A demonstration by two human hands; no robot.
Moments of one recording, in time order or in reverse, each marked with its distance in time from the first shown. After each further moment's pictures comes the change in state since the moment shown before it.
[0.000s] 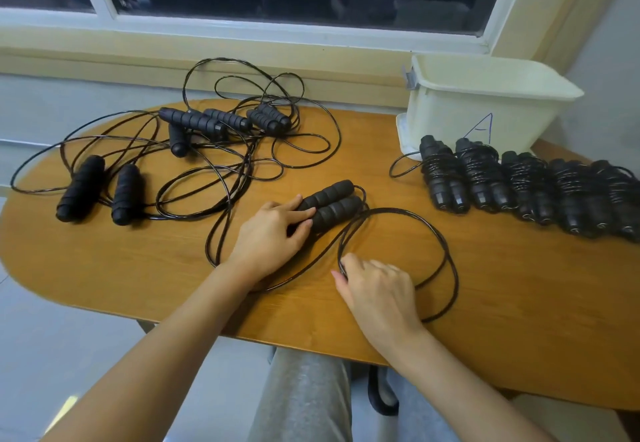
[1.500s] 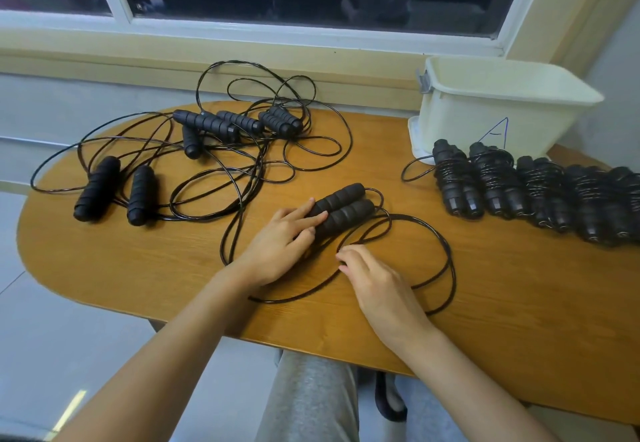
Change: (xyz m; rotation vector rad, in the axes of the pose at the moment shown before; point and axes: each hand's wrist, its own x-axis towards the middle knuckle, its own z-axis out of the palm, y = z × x) left_hand -0.008 -0.006 -0.009 -0.174 -0.216 0.007; right_hand 0.008 0.004 0.007 0.452 -0.174 -0.045
